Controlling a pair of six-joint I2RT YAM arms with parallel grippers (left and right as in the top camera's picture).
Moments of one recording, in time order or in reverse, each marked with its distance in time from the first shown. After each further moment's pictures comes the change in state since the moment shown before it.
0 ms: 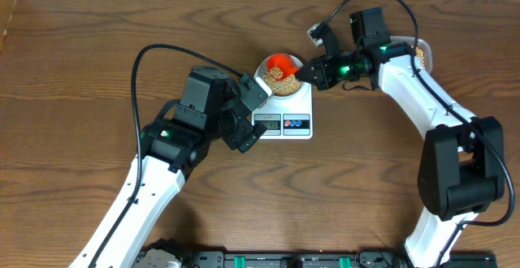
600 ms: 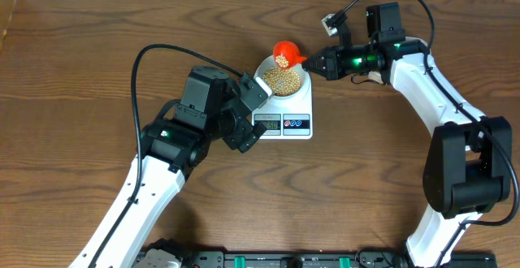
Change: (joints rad) left arm 0.000 0.000 0.000 0.000 0.000 0.000; right arm -0.056 0.000 0.000 0.068 -0.087 0.105
